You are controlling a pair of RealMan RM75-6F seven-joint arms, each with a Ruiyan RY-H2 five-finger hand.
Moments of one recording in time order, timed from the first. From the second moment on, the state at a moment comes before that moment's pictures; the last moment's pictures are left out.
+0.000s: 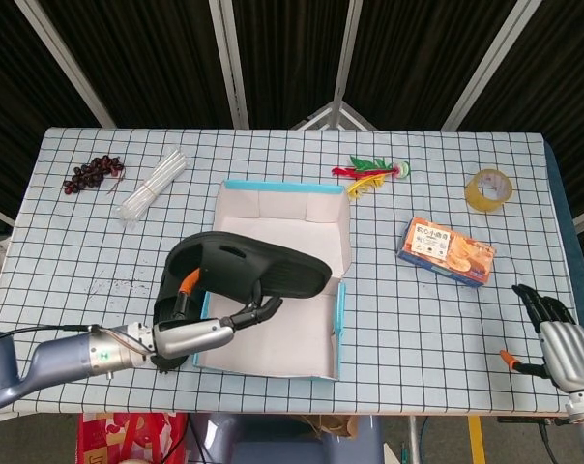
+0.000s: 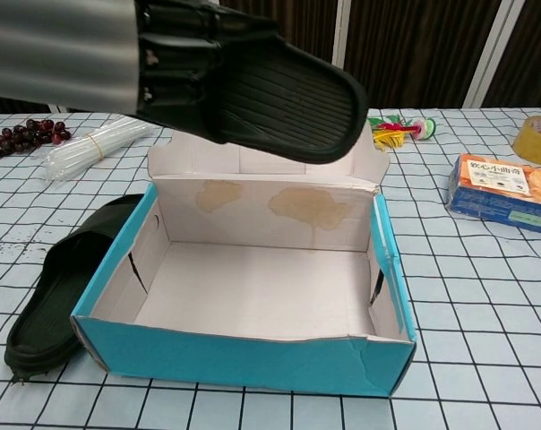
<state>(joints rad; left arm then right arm) -0.78 -0.95 -0.29 -1.86 2.30 0.79 1.22 0.11 -1.03 0.02 -1.60 -1.49 1.34 0.21</state>
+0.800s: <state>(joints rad) -0.76 -1.23 -0.26 -1.77 2.25 0.67 1.43 0.11 -1.03 0.02 -1.58 -1.49 1.35 0.24</state>
